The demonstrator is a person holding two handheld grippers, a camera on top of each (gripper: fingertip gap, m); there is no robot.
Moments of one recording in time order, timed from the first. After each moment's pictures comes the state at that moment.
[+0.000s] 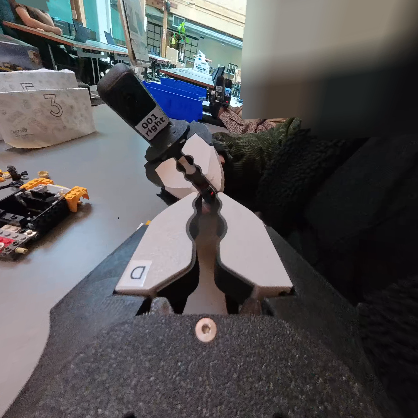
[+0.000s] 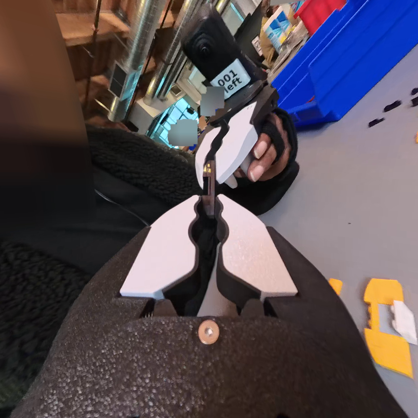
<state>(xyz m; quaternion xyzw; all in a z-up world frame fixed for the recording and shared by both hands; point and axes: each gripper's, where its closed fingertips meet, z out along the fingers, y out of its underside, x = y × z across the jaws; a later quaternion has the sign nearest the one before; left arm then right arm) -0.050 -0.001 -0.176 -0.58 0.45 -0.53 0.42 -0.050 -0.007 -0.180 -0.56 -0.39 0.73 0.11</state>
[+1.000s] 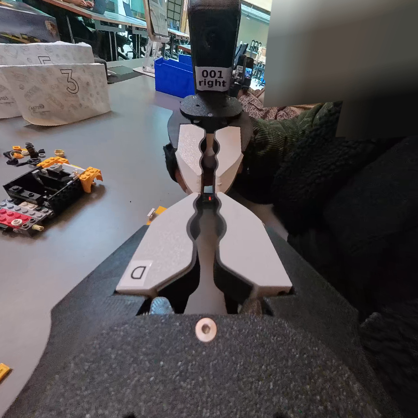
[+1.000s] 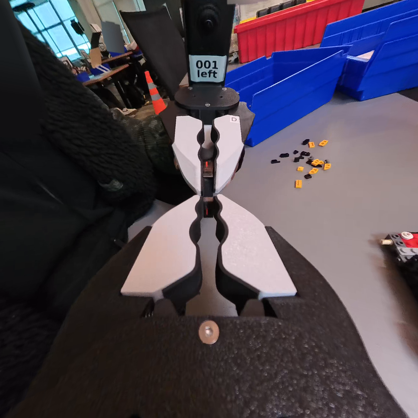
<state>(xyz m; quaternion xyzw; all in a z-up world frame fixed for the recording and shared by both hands) -0.049 0.009 -0.191 -0.62 0.45 -0.50 0.41 -0.055 0.009 -0.195 -0.58 -0.53 0.52 0.35</state>
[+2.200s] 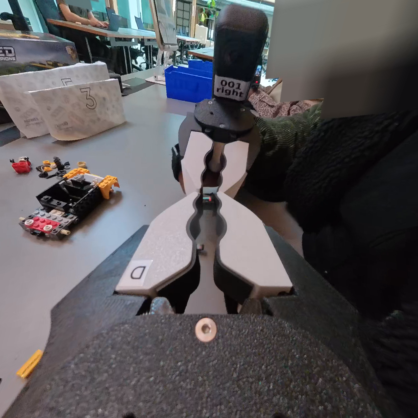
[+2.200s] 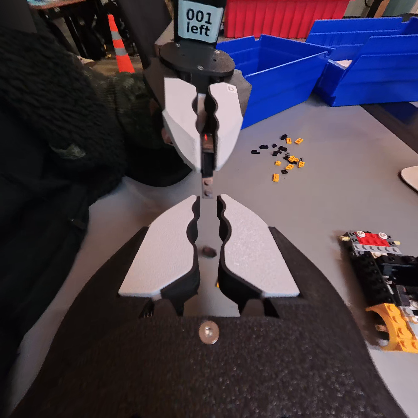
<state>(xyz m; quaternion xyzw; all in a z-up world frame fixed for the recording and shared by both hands) -0.054 0.013 -0.187 -0.62 0.46 -0.46 0.44 -0.056 0.014 -0.211 -0.57 -0.58 0.42 0.40</state>
